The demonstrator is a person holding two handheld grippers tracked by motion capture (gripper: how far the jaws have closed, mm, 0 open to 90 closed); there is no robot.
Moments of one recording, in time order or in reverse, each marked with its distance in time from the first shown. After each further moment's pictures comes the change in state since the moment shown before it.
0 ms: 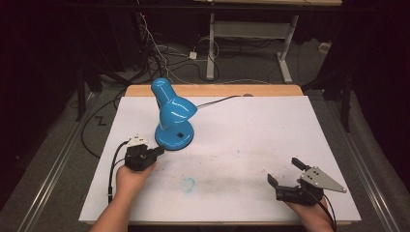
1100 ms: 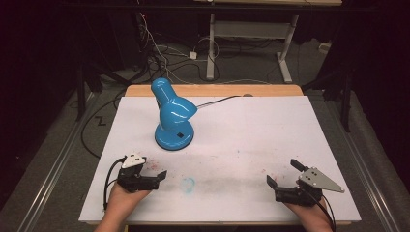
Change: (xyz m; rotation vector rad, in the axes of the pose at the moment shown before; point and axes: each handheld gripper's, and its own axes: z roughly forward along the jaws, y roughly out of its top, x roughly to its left) left arm -0.016 -0.032 -0.022 0.032 0.009 0.072; right arm 0.001 -0.004 0.002 0.025 0.005 0.003
